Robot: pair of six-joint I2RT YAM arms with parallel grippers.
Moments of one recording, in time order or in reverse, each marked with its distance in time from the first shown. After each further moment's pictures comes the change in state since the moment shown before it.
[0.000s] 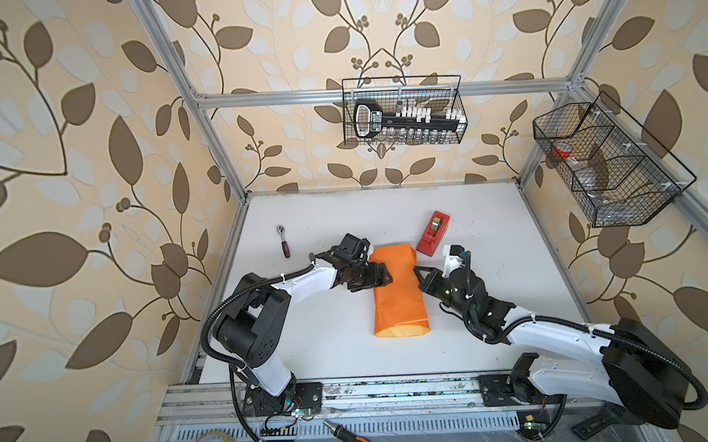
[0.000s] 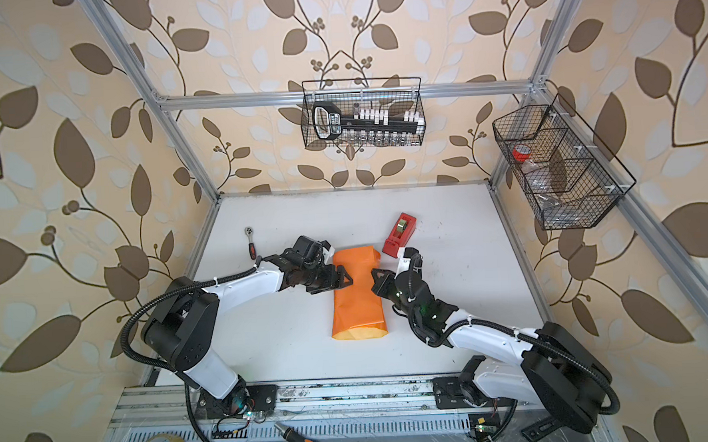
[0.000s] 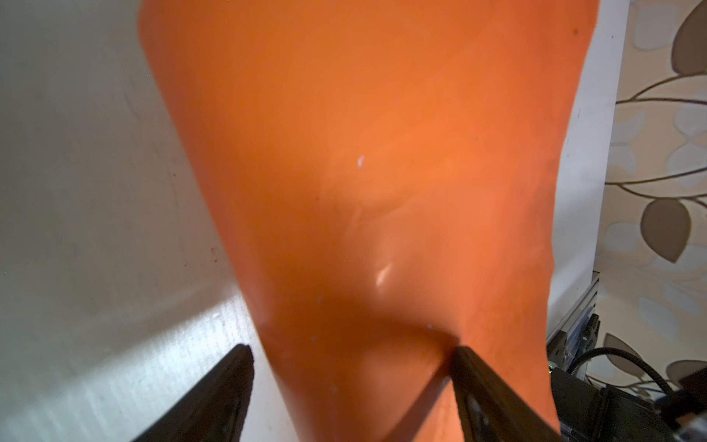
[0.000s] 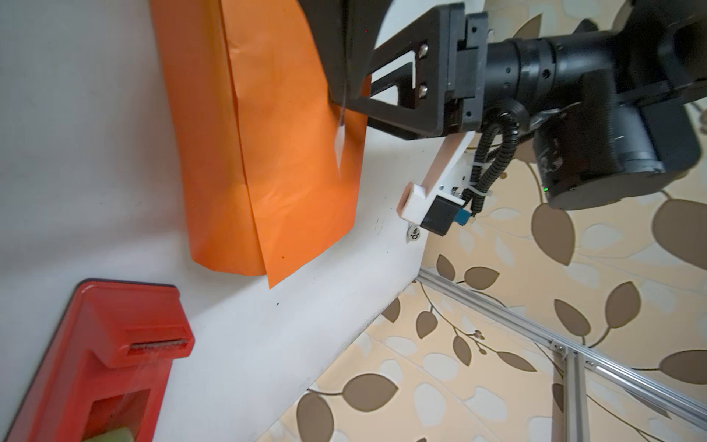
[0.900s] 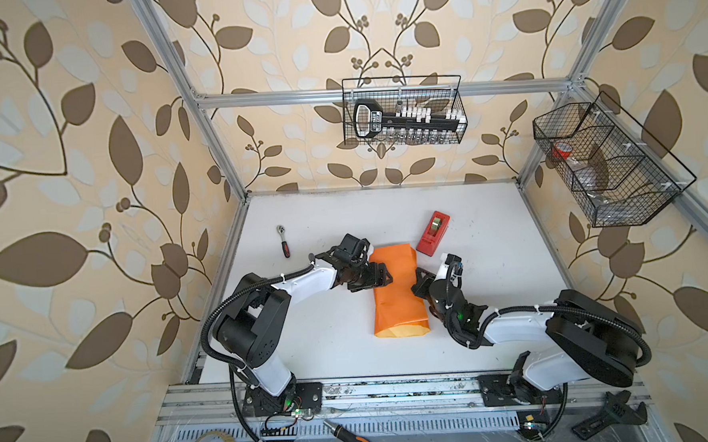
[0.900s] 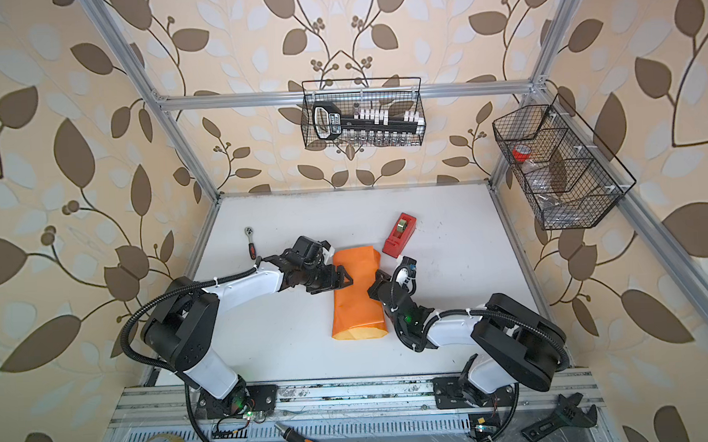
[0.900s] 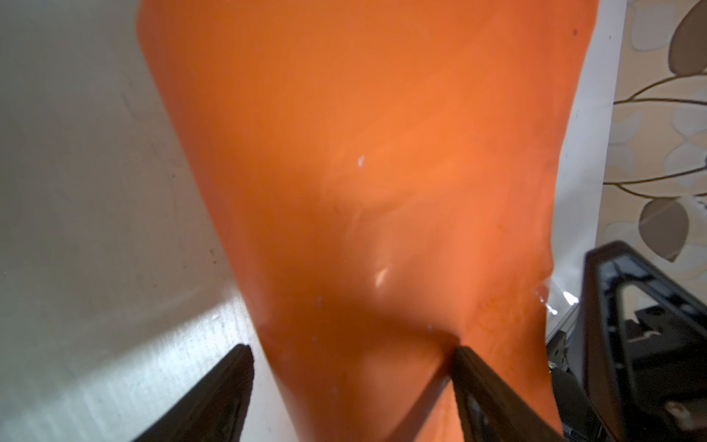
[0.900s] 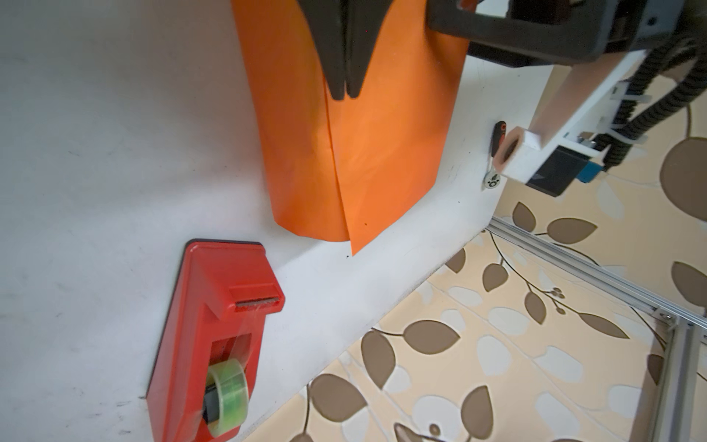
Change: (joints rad) left arm 0.000 0.000 -0.006 0.010 0.002 0.000; right arm 0.072 0.261 -0.032 0.232 0.313 -0.050
